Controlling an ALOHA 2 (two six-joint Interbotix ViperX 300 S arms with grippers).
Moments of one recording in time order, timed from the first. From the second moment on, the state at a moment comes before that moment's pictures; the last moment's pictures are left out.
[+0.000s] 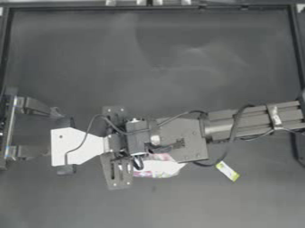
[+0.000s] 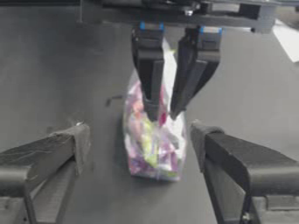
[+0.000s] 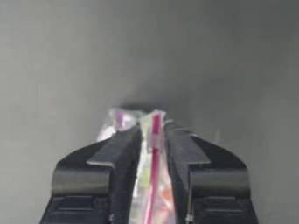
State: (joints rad) left arm 0.00 -0.98 1.25 -0.02 -0.08 0.00; right arm 0.09 0.48 -0.44 -0.11 1.15 0.05
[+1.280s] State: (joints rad) left arm 0.00 -0.98 1.25 -0.02 -0.06 0.00; right arm 0.10 0.46 -0.39 -0.14 1.14 0.02
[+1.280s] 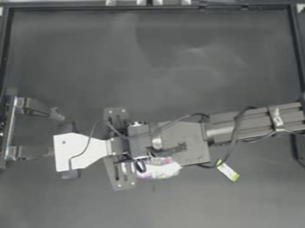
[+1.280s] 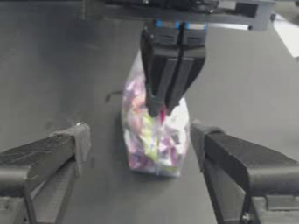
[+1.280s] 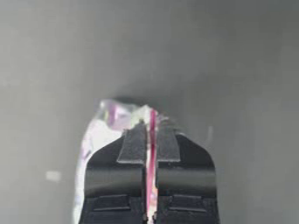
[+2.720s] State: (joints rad) left arm -0.07 -0.57 1.13 -0.08 -0.24 0.00; right arm 0.10 0.26 -0.08 -0.19 0.90 0.12
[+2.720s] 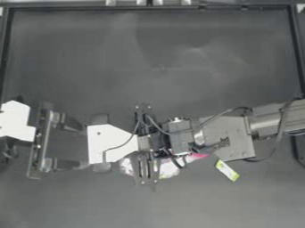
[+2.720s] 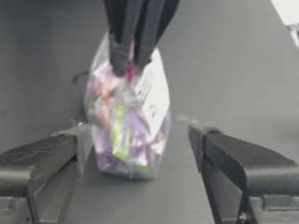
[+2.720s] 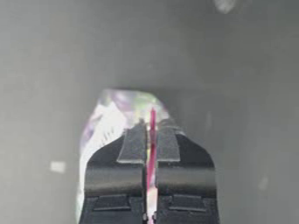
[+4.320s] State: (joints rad) left arm -0.07 -0.27 0.97 -0.12 -0.37 0.03; right arm 0.12 0.19 0.03 -0.20 0.75 0.17
